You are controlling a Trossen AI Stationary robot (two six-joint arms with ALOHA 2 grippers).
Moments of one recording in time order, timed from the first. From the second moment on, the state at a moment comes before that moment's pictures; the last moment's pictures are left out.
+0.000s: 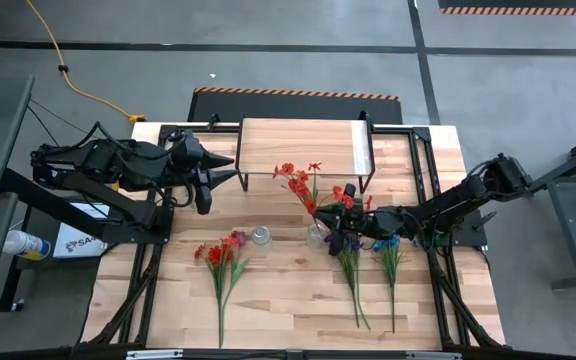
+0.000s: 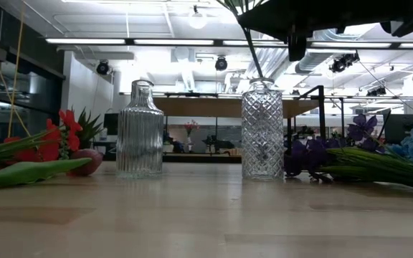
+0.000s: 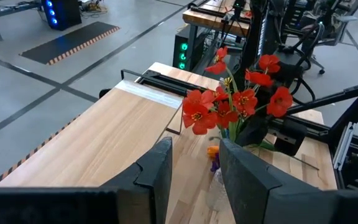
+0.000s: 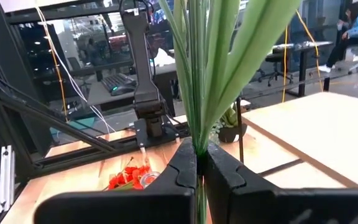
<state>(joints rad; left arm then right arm) -0.24 1.08 1.50 -0.81 -0.55 -0.34 0.29 1.42 0.56 0.91 0.55 0.17</state>
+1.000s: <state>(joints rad) -0.24 1.08 1.50 -0.81 -0.55 -0.32 0.32 1.59 0.56 1.03 0.60 0.27</state>
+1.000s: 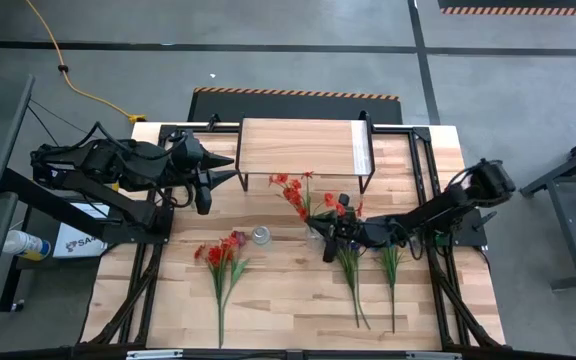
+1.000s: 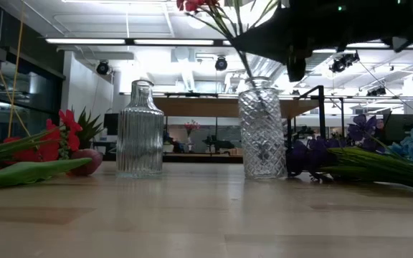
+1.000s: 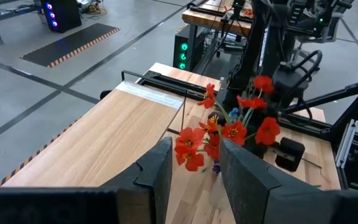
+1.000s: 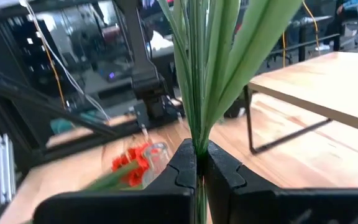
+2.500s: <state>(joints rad) -0.24 1.08 1.50 -0.81 -0.55 -0.32 0.42 1.50 0.56 0.75 0.81 0.34</state>
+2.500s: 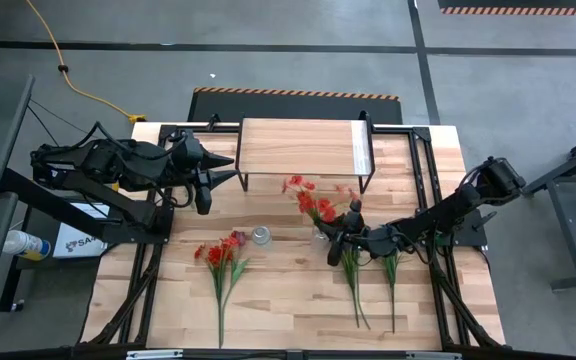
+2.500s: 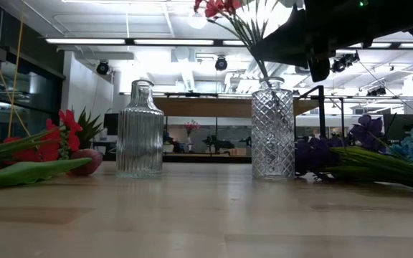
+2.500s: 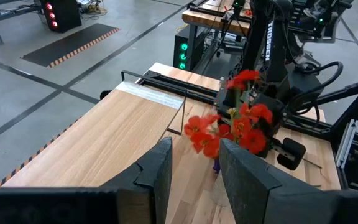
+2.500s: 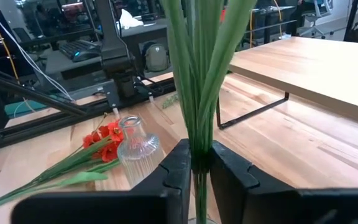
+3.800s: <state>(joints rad) -0.24 1.08 1.50 -0.81 -0.55 -0.30 0.44 1.45 0.56 0.63 0.75 0.34</state>
